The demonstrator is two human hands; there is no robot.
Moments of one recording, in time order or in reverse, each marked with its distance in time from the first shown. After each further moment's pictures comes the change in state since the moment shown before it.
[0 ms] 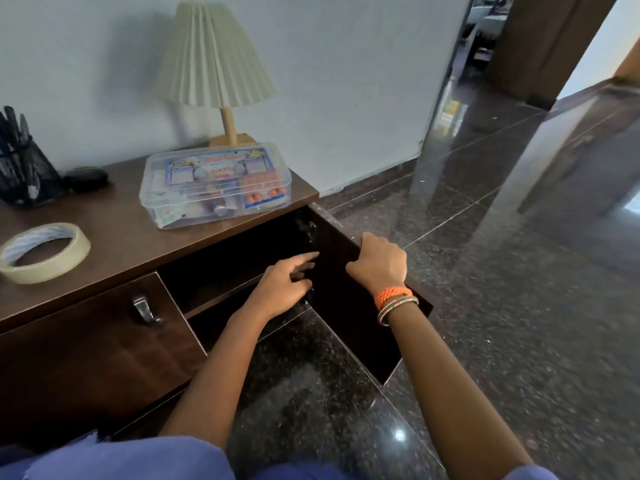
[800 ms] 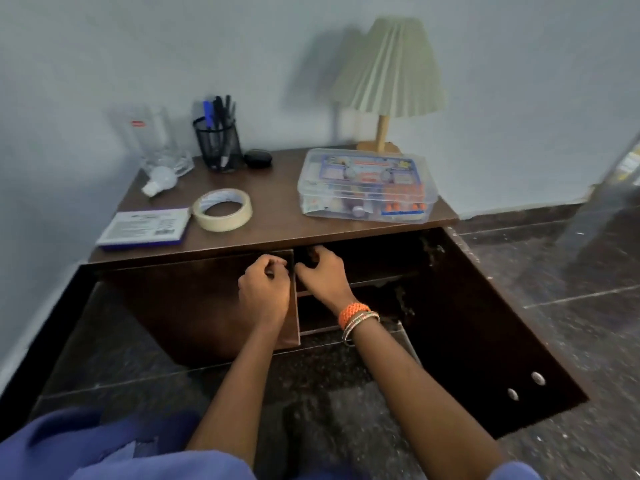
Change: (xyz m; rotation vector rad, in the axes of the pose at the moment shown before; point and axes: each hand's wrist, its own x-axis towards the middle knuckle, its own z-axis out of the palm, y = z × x) left_hand -0.090 -0.069 -0.092 0.001 1.142 -0.380; right_hand -0.045 -0.211 0.079 0.826 -0.425 -0.428
